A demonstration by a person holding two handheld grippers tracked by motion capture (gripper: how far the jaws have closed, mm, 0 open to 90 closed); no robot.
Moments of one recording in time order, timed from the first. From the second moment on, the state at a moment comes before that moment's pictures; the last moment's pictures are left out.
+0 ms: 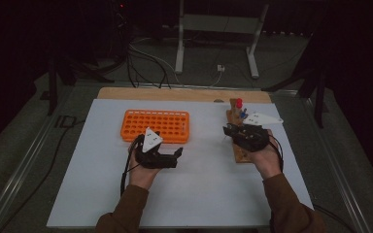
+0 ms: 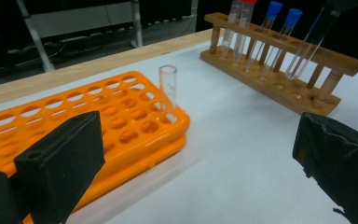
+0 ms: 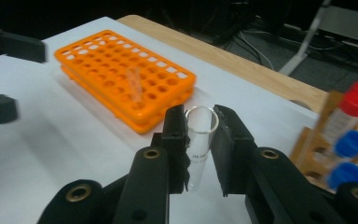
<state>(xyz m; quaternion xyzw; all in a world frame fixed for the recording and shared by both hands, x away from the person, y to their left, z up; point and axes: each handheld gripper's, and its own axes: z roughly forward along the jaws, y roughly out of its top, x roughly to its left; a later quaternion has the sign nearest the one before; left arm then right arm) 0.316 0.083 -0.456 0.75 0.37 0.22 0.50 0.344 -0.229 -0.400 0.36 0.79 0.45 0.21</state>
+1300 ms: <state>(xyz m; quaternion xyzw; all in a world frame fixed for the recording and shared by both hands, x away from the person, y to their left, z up) 0.325 0.013 -0.459 0.79 0.30 0.19 0.51 0.336 -0.172 -0.414 0.32 0.81 0.46 0.15</state>
